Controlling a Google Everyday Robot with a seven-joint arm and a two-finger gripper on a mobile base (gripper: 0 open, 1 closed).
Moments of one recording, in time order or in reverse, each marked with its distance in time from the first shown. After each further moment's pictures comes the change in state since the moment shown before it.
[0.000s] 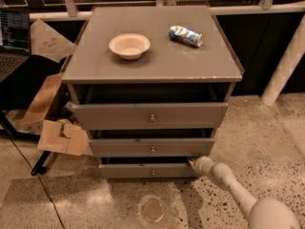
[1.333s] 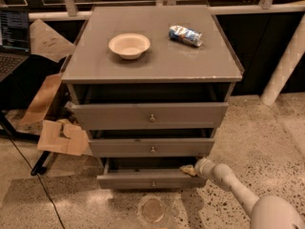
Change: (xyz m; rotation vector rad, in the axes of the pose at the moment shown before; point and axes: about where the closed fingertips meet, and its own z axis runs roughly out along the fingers) arm 0.003 0.003 -0.013 -0.033 0.040 0.013
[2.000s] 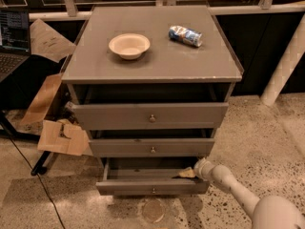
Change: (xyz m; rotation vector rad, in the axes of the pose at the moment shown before) arm -0.004 0.013 0.001 0.000 0.000 0.000
